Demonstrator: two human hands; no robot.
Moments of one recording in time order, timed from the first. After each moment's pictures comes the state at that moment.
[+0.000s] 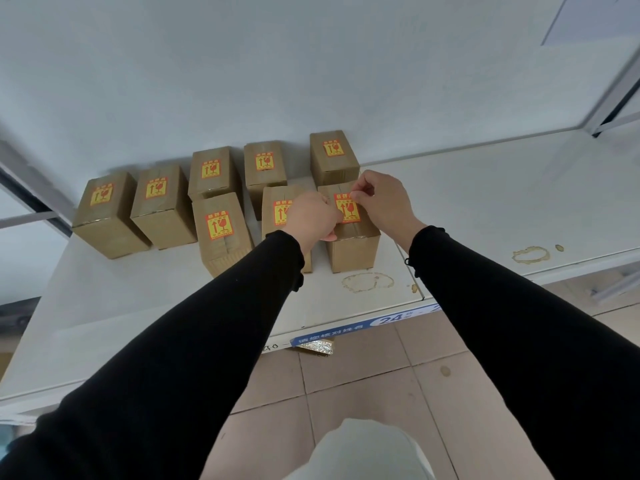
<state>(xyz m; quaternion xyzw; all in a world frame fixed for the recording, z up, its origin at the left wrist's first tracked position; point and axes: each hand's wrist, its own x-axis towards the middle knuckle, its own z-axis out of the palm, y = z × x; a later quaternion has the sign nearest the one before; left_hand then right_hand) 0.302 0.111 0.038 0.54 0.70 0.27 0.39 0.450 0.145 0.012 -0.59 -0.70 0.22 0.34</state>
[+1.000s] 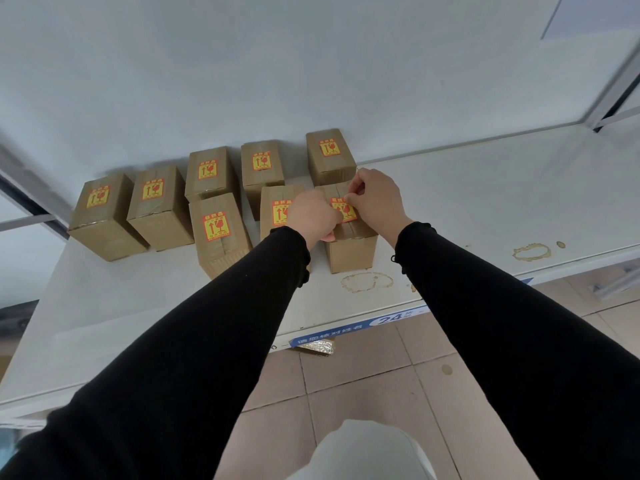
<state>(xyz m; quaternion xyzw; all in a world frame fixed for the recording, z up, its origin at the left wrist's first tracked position) 0.309 0.116 0.038 0.59 0.73 0.16 0.30 0.440 0.151 0.009 -0.62 -0.70 0.18 0.32</state>
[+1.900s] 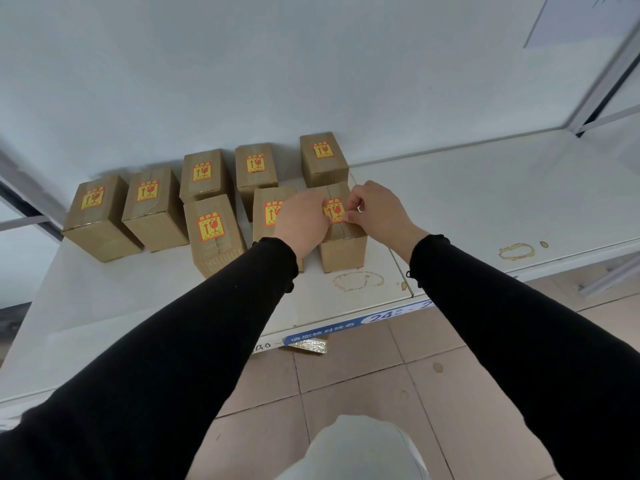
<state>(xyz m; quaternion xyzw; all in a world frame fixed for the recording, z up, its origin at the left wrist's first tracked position) 0.303 0.096 0.038 0.72 0.67 0.15 0.08 0.461 0.119 0.023 -0.59 -0.76 0.17 0.23</state>
